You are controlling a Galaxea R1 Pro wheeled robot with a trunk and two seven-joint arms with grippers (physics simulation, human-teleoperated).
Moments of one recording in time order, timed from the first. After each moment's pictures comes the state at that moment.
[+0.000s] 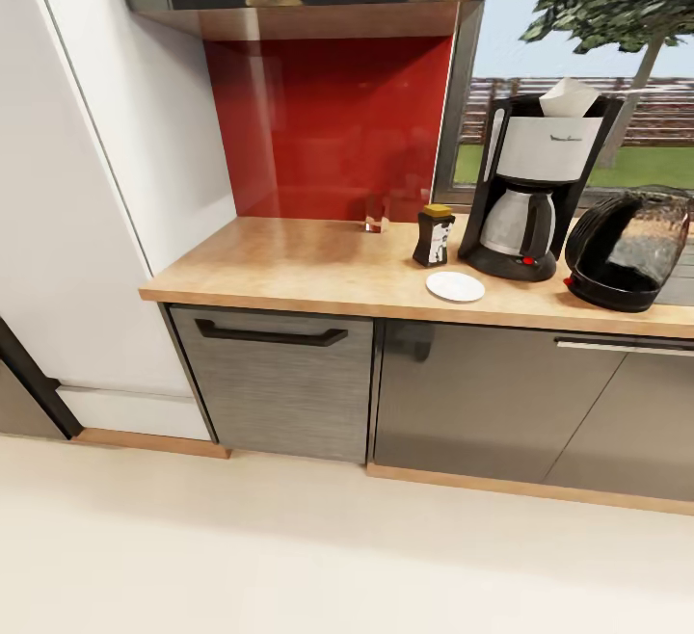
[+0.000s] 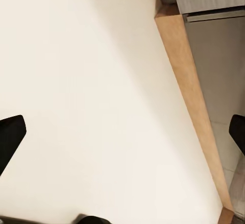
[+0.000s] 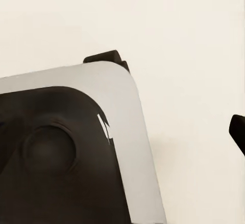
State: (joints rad) left arm -0.21 0.18 -0.15 -0.11 1.06 0.07 -0.83; right arm 0.03 -0.18 -0.09 -0.18 -0.25 -0.19 0.32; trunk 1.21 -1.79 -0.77
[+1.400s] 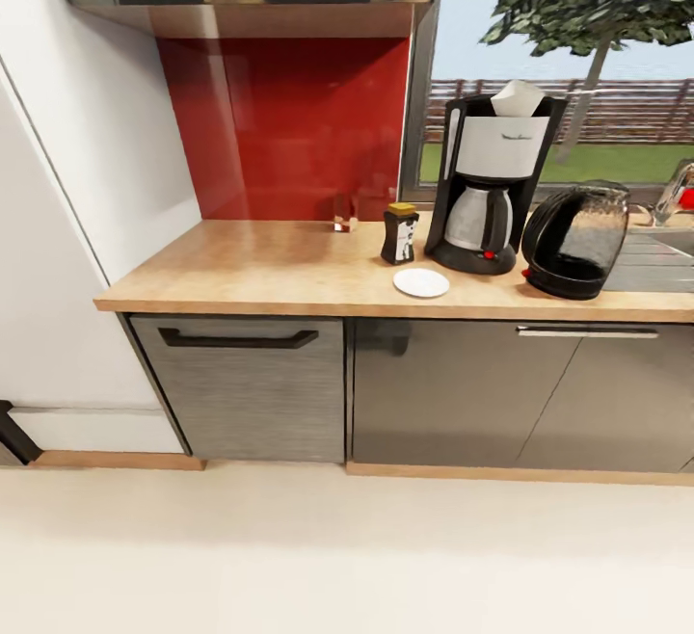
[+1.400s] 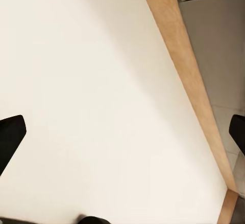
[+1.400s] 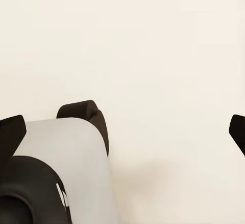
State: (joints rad) left arm -0.21 0.18 -0.15 -0.11 1.06 0.07 -0.83; right arm -0.01 -0.24 -0.09 -0.21 -0.24 -0.24 0.31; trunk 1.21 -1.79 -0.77
